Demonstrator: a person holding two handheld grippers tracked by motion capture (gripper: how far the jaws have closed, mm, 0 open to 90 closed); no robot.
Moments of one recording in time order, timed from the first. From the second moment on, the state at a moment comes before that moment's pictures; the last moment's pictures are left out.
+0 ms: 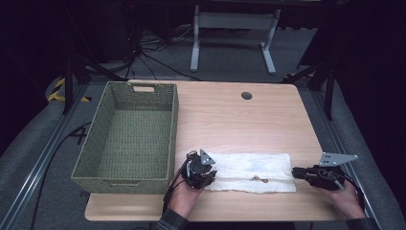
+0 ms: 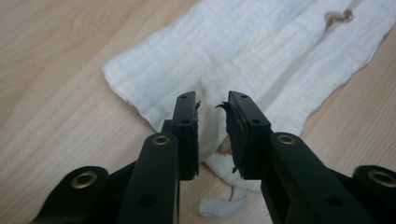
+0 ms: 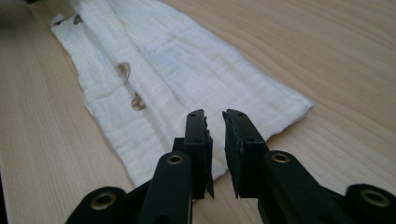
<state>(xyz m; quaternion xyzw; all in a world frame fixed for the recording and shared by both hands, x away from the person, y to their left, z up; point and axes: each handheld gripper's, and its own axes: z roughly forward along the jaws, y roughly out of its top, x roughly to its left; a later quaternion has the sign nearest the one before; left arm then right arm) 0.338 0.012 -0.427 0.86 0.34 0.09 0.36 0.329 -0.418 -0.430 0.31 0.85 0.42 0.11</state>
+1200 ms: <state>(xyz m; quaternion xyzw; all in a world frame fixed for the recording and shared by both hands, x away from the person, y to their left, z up) 0.331 0.003 -0.446 0.90 0.31 0.06 0.30 0.329 -0.398 -0.449 0.28 0.88 0.38 0.05</state>
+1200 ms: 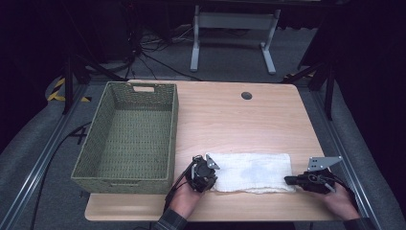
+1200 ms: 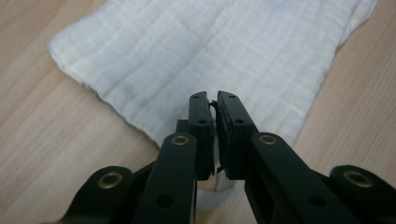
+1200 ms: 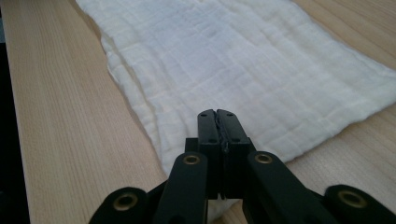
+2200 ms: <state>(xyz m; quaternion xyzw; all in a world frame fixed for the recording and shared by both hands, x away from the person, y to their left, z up) 0.375 -0.006 -0.443 0.88 0.34 0.08 0.32 0.376 -0.396 -0.451 0.33 0.87 0.35 0.11</state>
